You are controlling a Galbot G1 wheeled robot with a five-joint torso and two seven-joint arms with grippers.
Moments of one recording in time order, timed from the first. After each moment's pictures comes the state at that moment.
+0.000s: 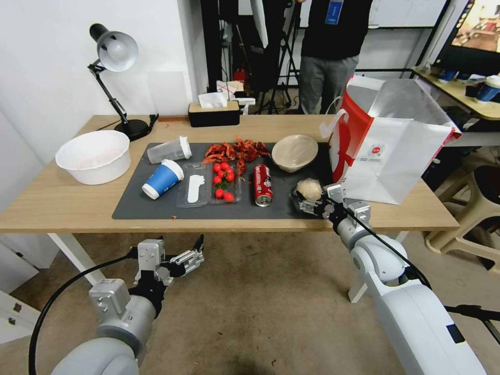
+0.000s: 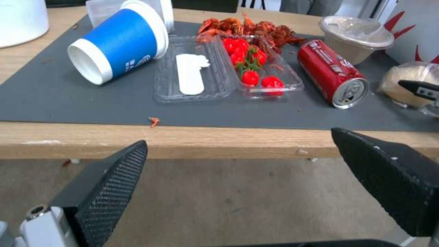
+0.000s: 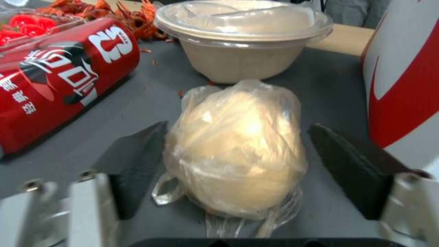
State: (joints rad) left arm 1.74 -1.44 -0.54 -2.49 -0.34 0.54 -0.05; right arm -1.07 1.18 0.37 1.85 0.28 -0.43 -0.06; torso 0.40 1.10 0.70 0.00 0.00
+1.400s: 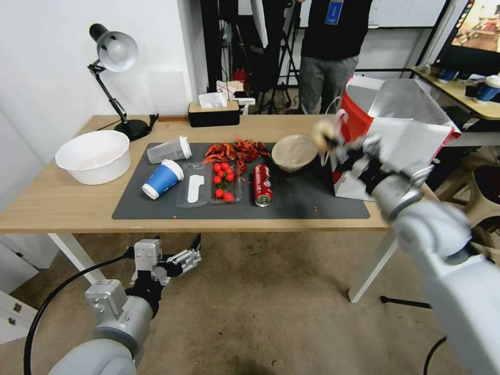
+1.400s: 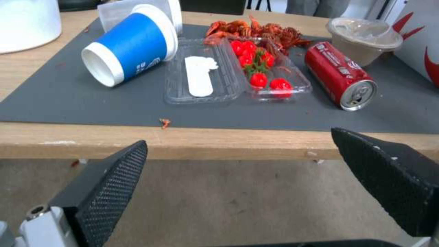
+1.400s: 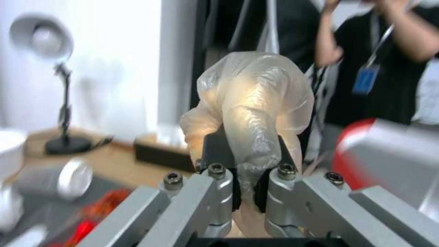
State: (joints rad) left arm 1.76 -1.44 -0.56 -2.50 -0.34 0.53 -0.06; right arm -0.84 0.89 0.47 2.11 0.69 -0.41 0.01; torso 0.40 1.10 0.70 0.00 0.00
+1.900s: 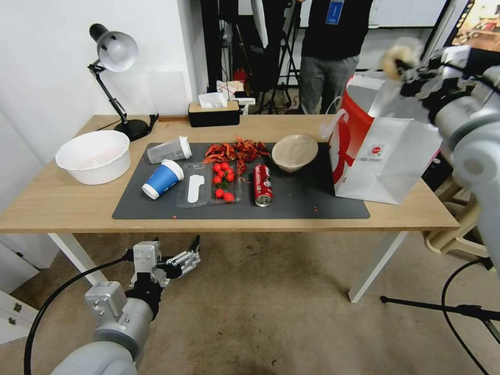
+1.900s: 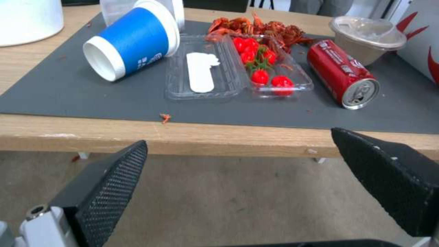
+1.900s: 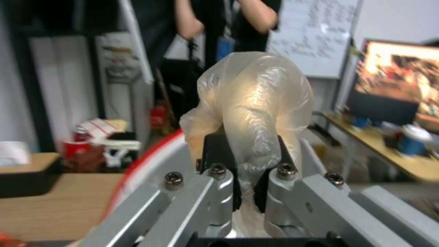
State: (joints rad) left arm 1.76 -1.46 -0.55 -2.50 -0.34 0.53 -0.07; right arm -0.53 0.78 0.44 1.96 0.94 -0.73 0.48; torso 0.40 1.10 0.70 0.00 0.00
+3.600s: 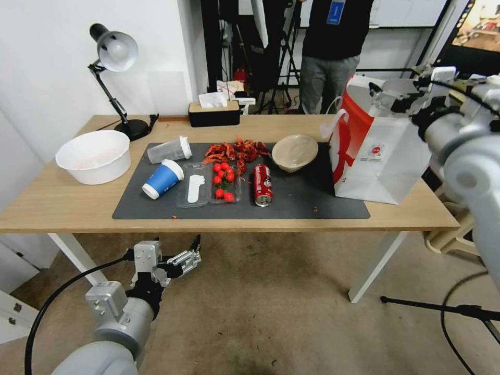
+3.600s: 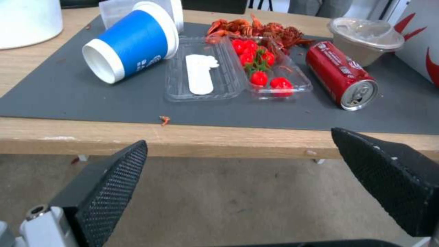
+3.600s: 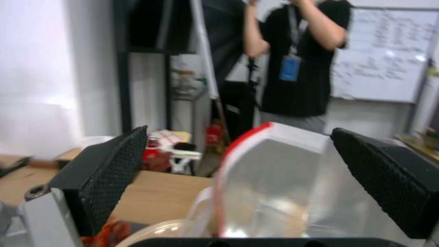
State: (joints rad) left arm 1.76 -1.45 -0.55 -2.50 -0.34 0.53 -0.07; right arm -0.82 0.77 0.49 2.10 0.87 -0.45 0.25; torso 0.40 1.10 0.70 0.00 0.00
